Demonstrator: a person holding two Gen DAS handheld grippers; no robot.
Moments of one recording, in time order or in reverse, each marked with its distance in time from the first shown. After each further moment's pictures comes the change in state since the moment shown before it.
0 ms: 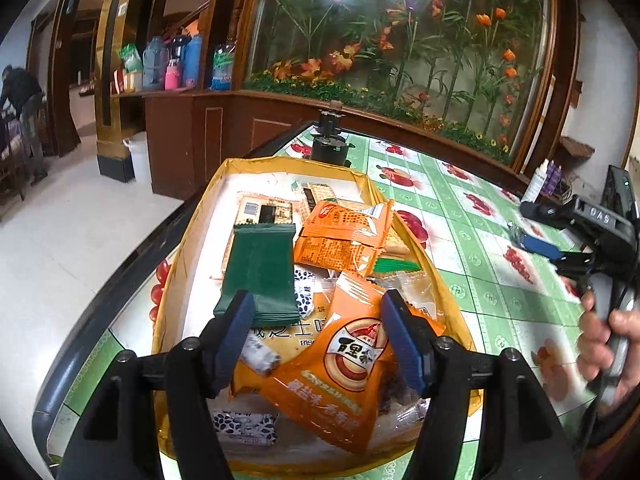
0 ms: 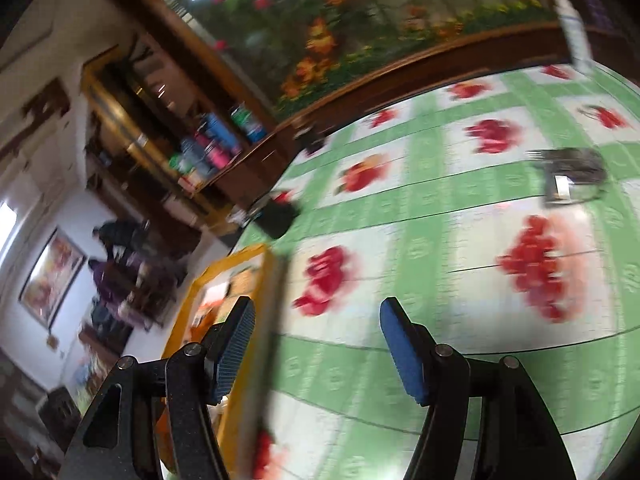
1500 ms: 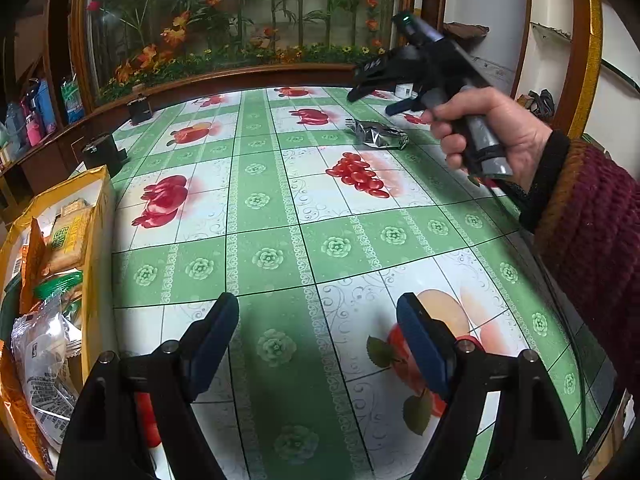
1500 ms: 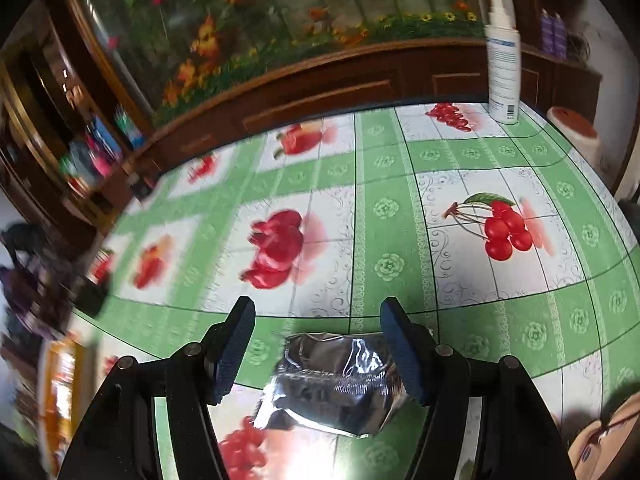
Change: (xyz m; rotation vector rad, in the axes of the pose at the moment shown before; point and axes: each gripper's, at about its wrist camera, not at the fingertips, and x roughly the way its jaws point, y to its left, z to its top) left arm 0.057 -0.211 -0.035 0.395 0.190 -0.257; right arm 0.027 -0.153 0.153 -0.051 0.088 -0.399
